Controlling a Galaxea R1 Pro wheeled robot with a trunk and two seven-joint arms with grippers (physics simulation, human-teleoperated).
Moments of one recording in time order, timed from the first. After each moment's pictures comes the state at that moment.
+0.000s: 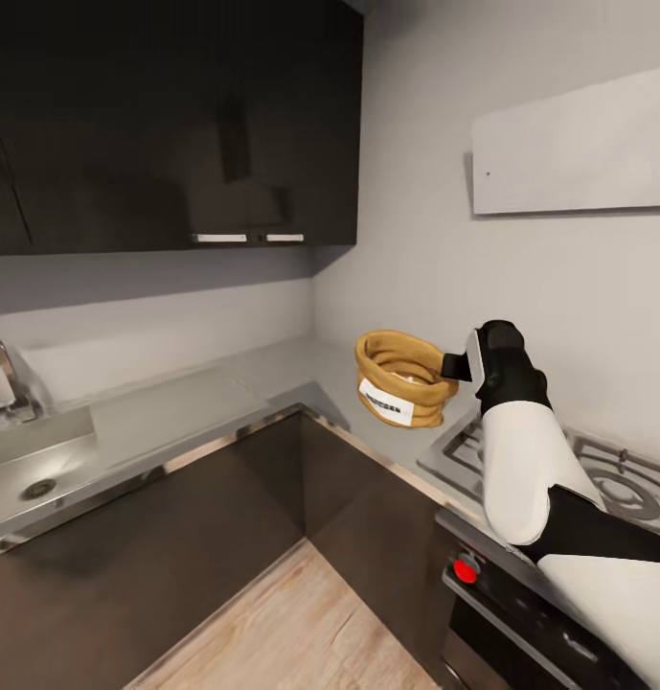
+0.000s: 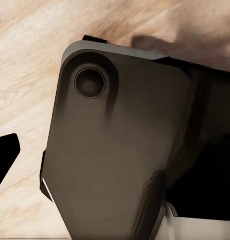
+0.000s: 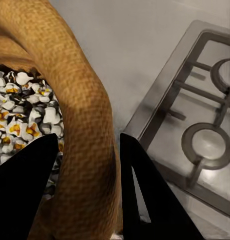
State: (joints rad) left arm 0.00 -0.03 0.05 -0.04 0.19 -0.10 0.00; right arm -1.26 0.12 -0.46 -0.78 0.34 1.05 -0.10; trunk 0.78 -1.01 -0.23
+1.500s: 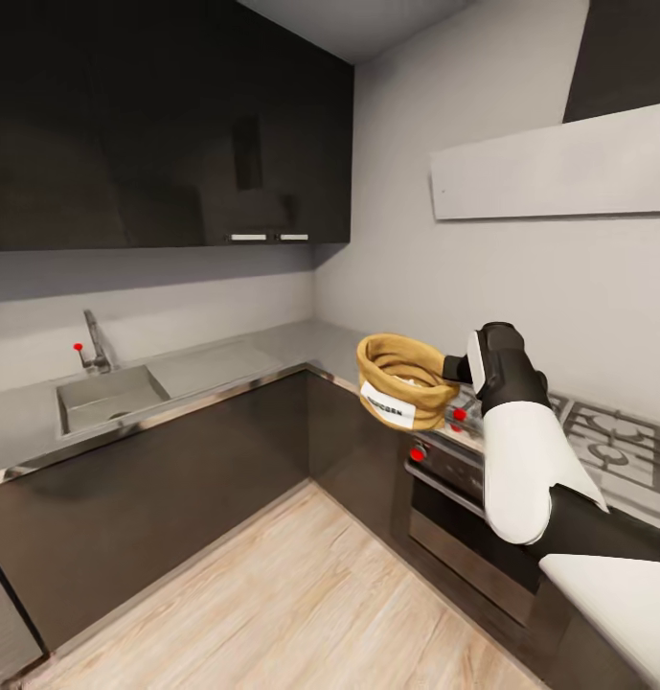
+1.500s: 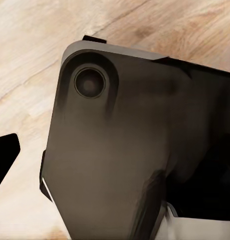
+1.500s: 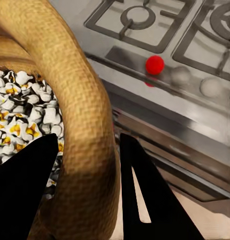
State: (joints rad) left arm 0.00 -0.03 0.05 -0.04 0.19 -0.10 0.00; right arm -1.26 0.11 -0.46 -0.76 0.35 1.05 -0.11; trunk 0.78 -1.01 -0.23
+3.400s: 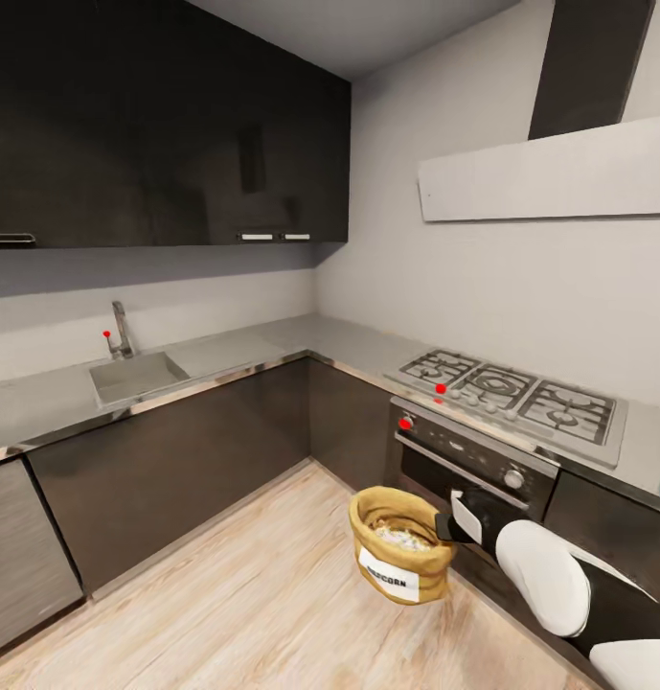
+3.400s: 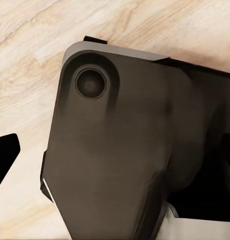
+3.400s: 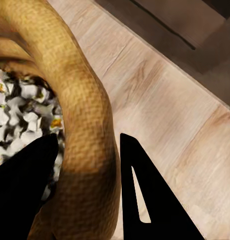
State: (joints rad) left arm 0.00 -0.03 0.05 -0.04 0.19 -0.10 0.00; right arm -0.97 -0.03 -0.45 -0.06 0.36 0.50 -0.11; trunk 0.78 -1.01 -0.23
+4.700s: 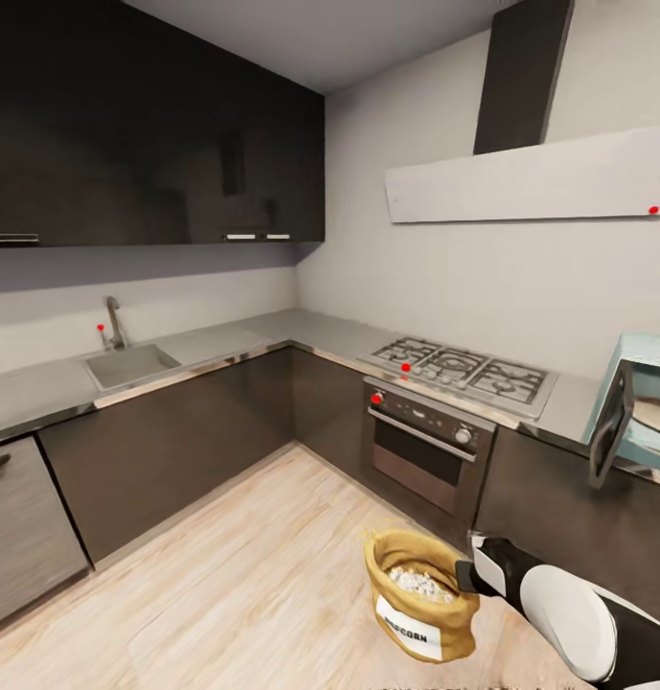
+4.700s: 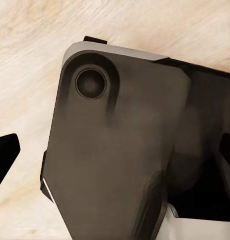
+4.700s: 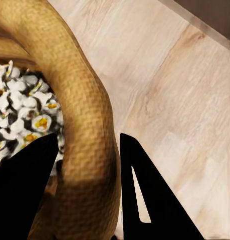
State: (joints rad) left arm 0.00 -0.03 0.05 -0.04 0.19 -0.09 0.00; right arm -0.86 -0.10 -0.45 0.03 0.35 0.39 -0.11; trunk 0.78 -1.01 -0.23
